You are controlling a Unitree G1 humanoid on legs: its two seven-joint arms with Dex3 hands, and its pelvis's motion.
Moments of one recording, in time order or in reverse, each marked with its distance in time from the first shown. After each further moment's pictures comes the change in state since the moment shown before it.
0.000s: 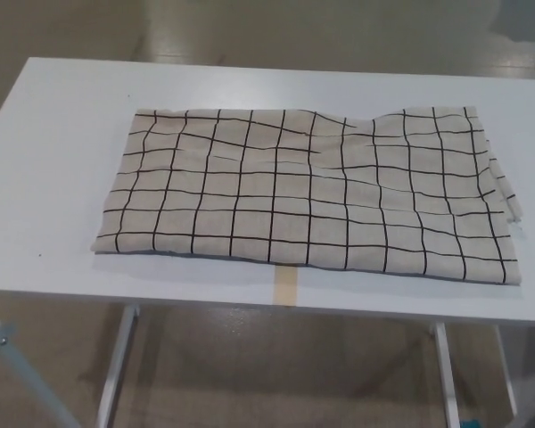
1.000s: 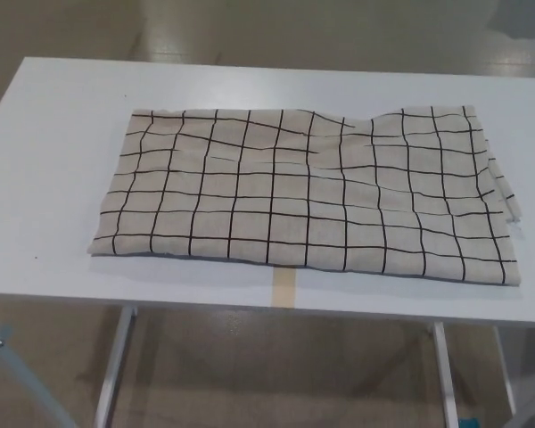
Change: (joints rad) left_arm -0.275 -0.005 0.085 0.508 -0.238 0.354 -0.090; right_arm 0.010 -0.010 0.002 -0.008 -0.010 0.049 -0.004
